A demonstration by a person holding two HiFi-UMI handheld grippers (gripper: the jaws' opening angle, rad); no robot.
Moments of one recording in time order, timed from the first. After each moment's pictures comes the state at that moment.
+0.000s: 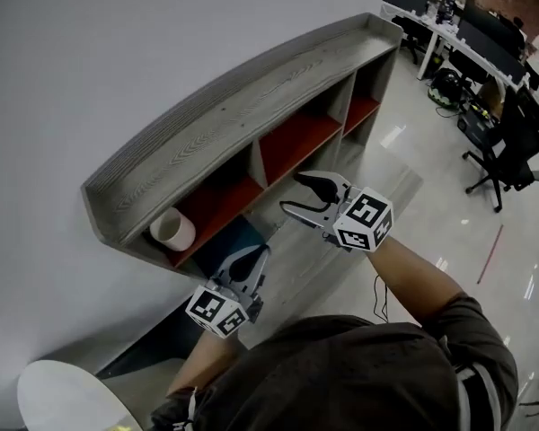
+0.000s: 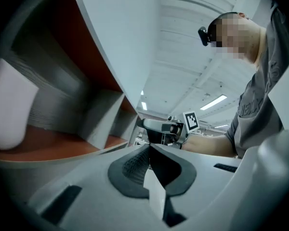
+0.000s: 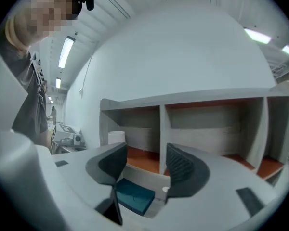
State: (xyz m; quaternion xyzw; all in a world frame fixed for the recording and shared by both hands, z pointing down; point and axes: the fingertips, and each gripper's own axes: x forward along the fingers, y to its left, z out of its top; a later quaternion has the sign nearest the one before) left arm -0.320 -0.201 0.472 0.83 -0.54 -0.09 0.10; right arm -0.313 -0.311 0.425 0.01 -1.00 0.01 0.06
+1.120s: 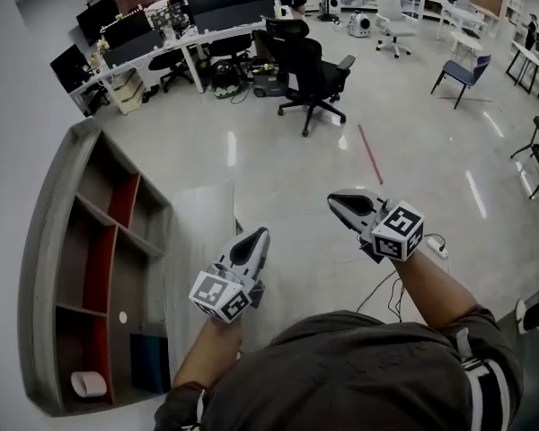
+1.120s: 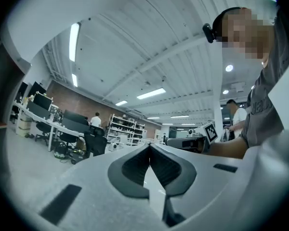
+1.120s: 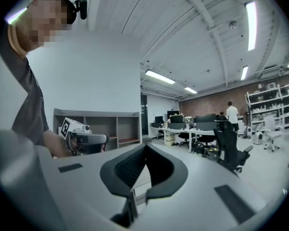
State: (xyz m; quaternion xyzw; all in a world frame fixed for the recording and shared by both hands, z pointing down) left arm 0.189 -0.275 0.440 0.99 -0.14 -0.05 0.08; right arm 0.334 -0.256 0.435 0.51 -0.86 0.05 0.03
